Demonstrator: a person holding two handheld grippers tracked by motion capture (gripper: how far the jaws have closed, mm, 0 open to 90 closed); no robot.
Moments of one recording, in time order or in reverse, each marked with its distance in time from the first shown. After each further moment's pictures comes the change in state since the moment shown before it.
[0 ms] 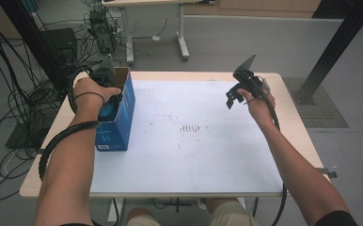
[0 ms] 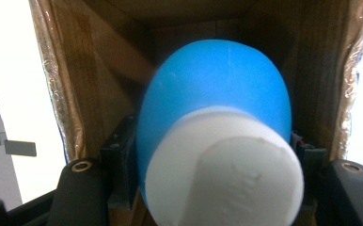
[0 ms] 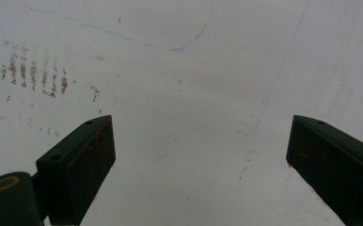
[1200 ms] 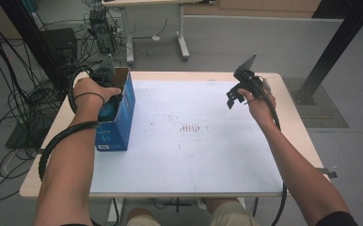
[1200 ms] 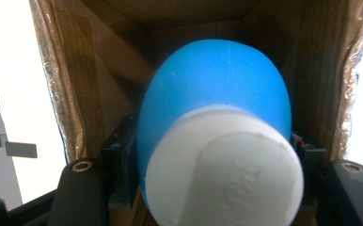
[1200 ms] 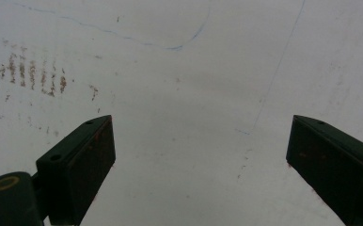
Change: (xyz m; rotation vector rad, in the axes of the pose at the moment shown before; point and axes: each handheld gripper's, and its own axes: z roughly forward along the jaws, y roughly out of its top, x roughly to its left) left arm 0.000 -0.001 0.000 -0.005 0.002 0.003; right arm -0.001 -0.002 -0.001 -0.001 -0.003 0.003
